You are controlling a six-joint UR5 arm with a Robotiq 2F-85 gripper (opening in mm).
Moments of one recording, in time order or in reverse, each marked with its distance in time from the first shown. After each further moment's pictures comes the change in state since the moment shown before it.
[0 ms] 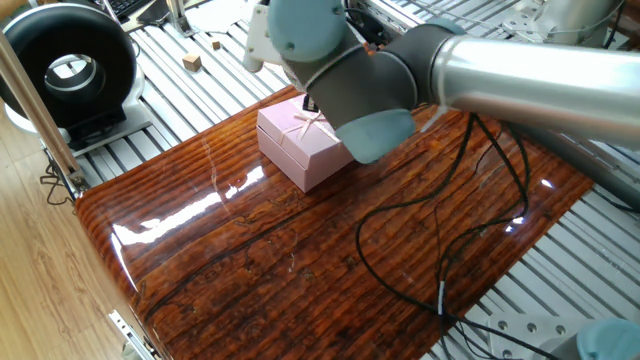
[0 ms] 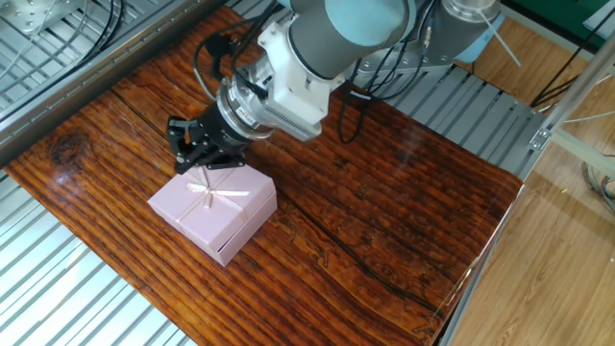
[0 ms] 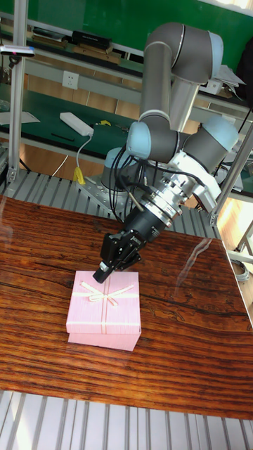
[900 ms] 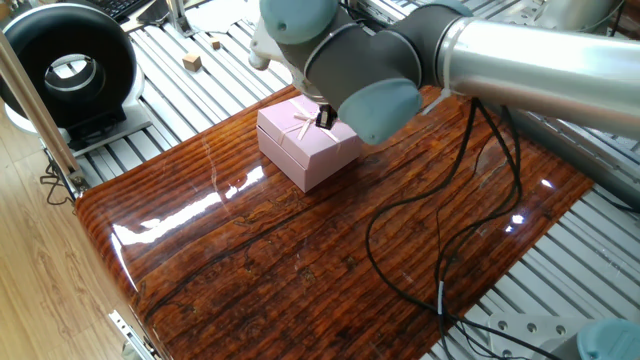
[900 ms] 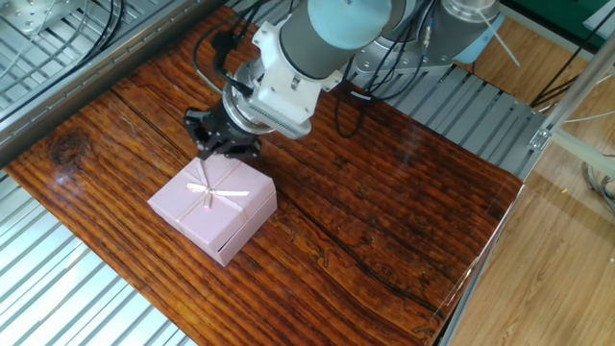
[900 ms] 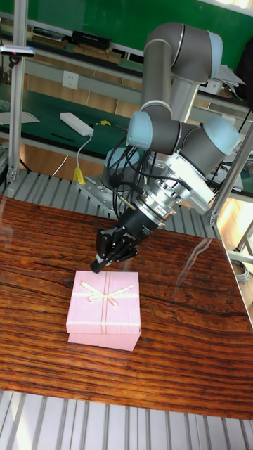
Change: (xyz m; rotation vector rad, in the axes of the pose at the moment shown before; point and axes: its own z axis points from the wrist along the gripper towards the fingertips) arm 0.053 0.030 -0.004 -0.104 0.198 0.136
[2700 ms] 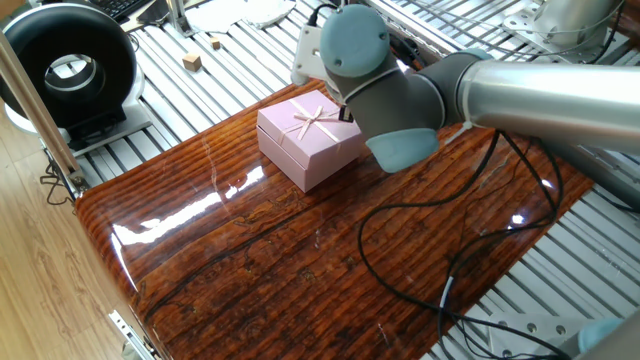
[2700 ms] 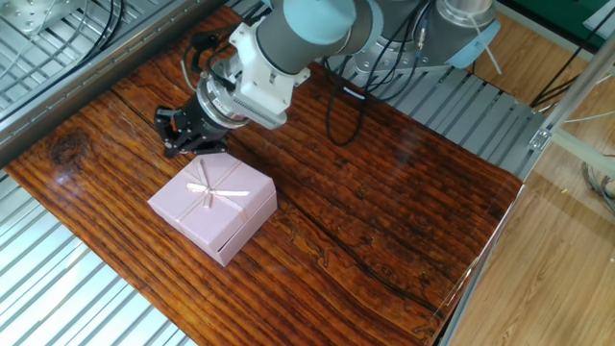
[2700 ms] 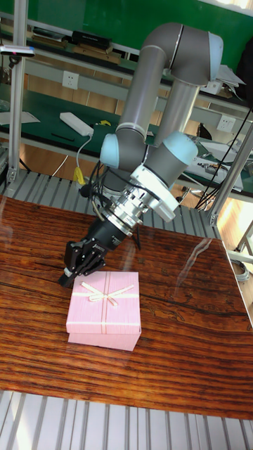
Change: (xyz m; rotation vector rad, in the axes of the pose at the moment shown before) arm -0.005 -0.039 0.066 0.096 -0.150 -0.134
